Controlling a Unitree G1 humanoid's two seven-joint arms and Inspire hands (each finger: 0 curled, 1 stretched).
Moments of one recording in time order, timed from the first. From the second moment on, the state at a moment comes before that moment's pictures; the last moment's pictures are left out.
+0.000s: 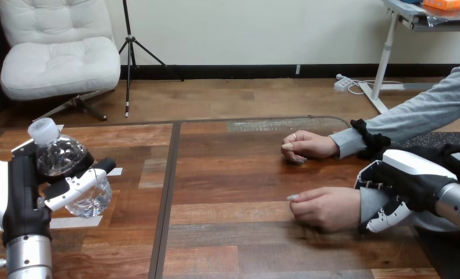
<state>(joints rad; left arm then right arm) -0.13 0.30 0.22 0.65 0.03 -0.69 0.16 -0.40 -0.75 0.23 0.65 -0.49 -0.34 0.35</state>
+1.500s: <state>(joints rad) -0.13 0.30 0.22 0.65 0.04 -0.70 0.17 -0.40 -0.75 0.23 0.65 -0.49 -0.38 0.27</state>
